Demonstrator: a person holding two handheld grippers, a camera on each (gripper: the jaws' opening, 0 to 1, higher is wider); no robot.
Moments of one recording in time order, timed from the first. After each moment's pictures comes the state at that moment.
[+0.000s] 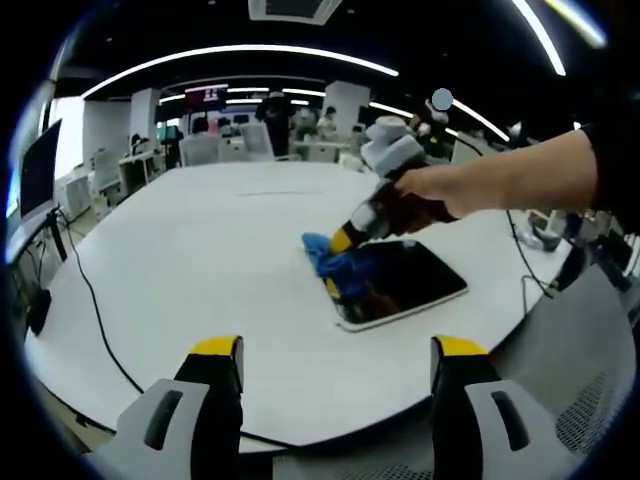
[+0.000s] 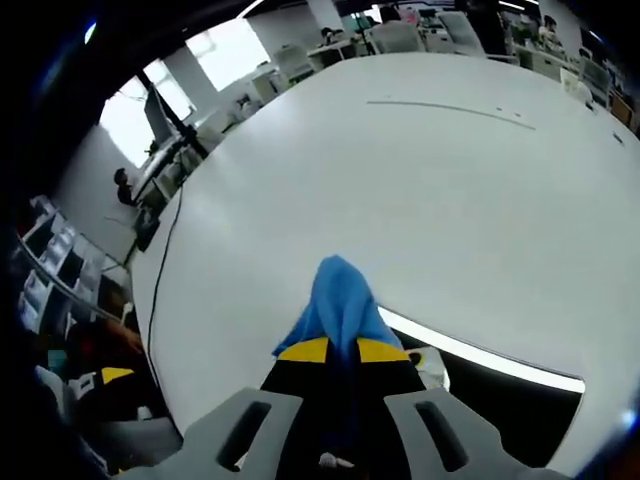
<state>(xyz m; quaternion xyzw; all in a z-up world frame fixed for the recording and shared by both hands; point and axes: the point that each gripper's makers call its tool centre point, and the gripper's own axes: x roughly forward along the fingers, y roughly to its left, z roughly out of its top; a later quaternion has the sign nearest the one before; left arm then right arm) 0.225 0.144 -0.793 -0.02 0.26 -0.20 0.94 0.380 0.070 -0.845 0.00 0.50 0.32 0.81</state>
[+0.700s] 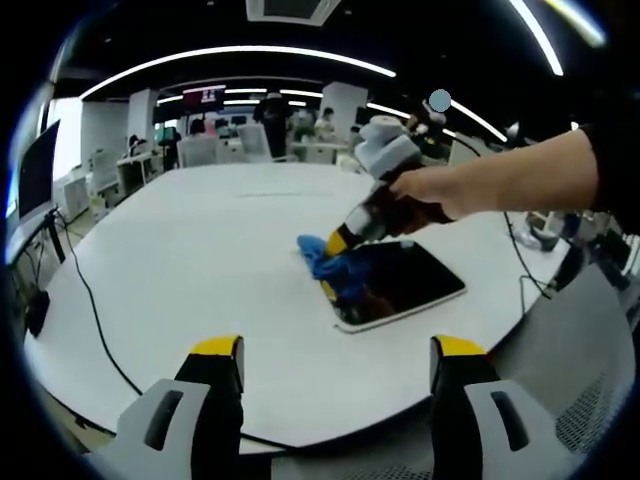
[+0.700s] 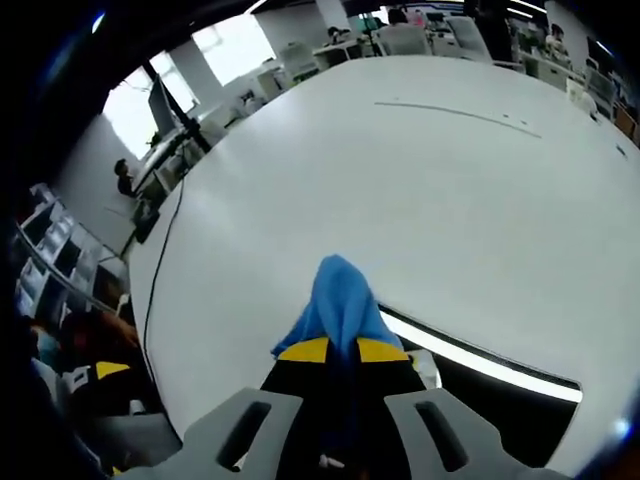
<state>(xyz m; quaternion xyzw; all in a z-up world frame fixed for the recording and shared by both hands) 0.225 0.143 -0.793 -0.02 0.26 -0.20 0.94 0.378 0.074 -0.846 -0.03 0.49 0.33 0.81</state>
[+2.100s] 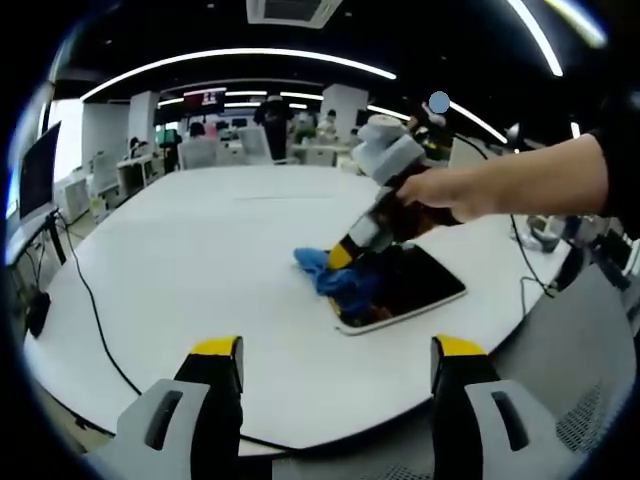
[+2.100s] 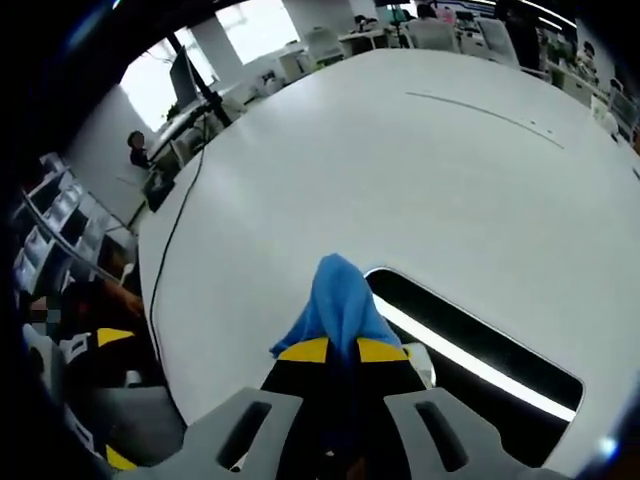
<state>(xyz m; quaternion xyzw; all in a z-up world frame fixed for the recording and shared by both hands) 0.228 0.143 -0.793 -0.02 0.25 -0.21 0.94 0.353 0.082 -0.846 -0.06 0.50 0.36 0.79</state>
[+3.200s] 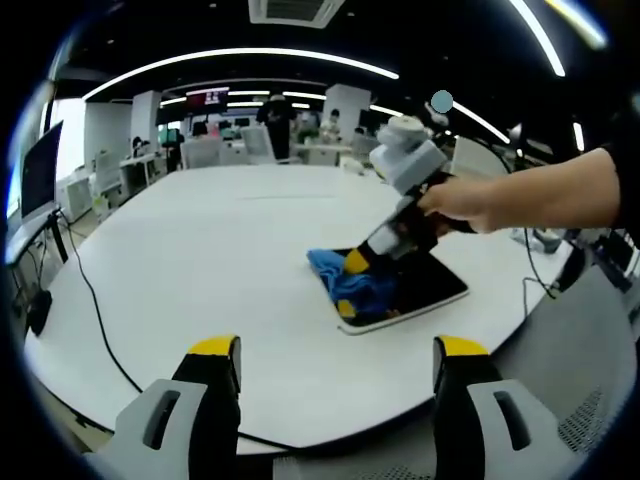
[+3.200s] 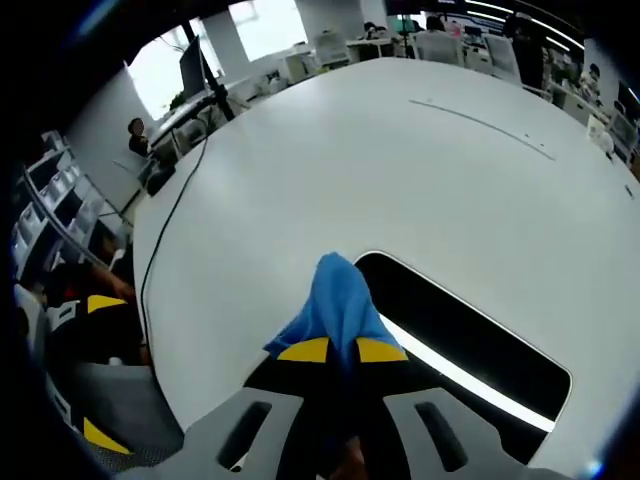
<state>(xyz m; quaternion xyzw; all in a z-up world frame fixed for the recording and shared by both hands) 0.226 0.144 -0.792 -0.02 0.25 -0.20 0.95 0.344 0.064 -0.847 -0.10 0.47 0.36 0.80</state>
